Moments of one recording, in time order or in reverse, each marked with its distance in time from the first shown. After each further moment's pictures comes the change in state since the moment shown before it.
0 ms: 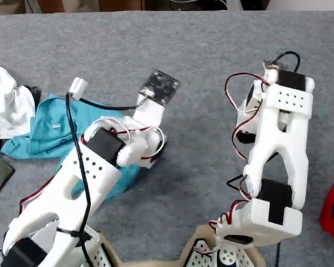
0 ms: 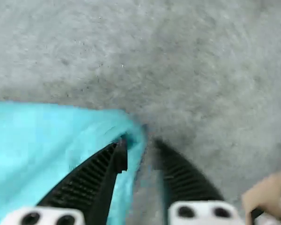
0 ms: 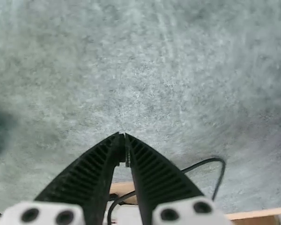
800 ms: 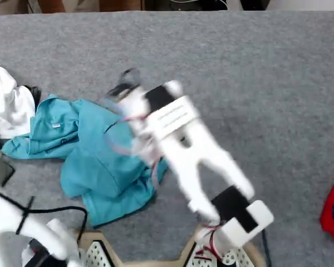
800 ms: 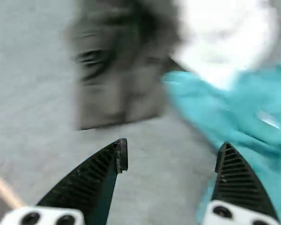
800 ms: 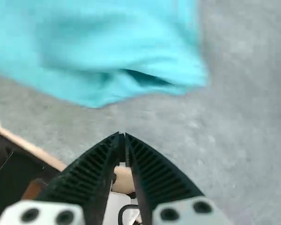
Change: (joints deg) left arm -90.5 -6.2 -4.8 14.4 -12.0; right arm -55.3 -0.4 -0.6 2.8 9.7
